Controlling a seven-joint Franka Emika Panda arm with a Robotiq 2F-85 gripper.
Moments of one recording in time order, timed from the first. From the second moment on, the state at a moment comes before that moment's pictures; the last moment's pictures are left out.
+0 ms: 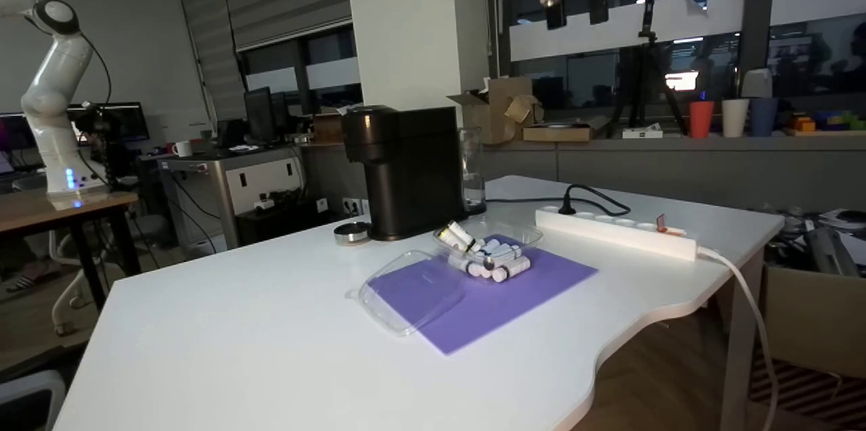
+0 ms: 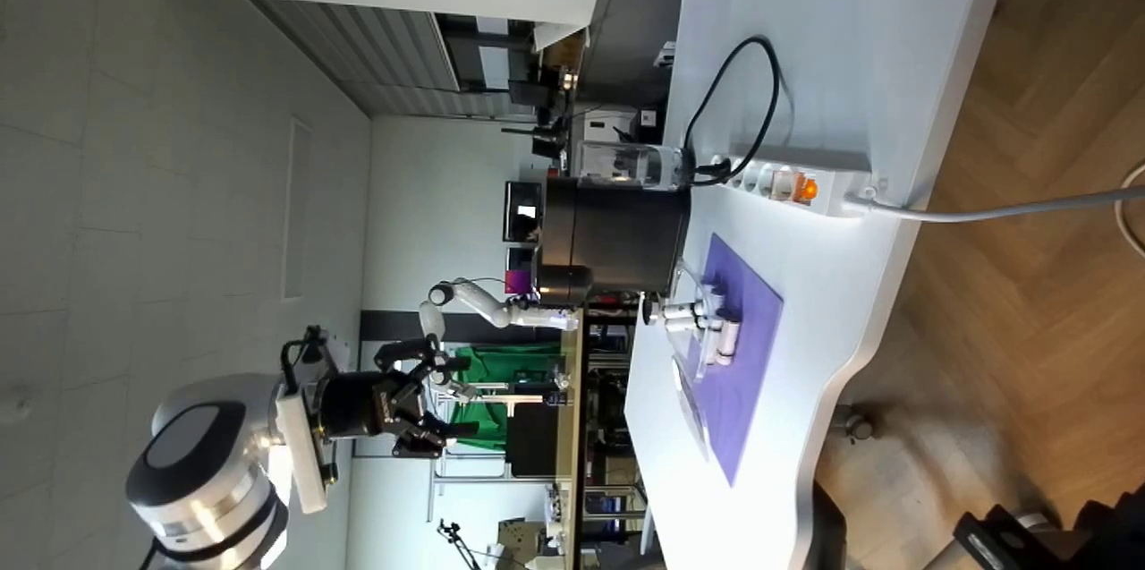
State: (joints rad) arm -0.03 -0.24 -0.06 -2.26 -0.14 2.02 -0.23
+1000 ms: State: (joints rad) arm -0.04 -0.09 -0.06 -2.15 -0.14 2.00 -0.24
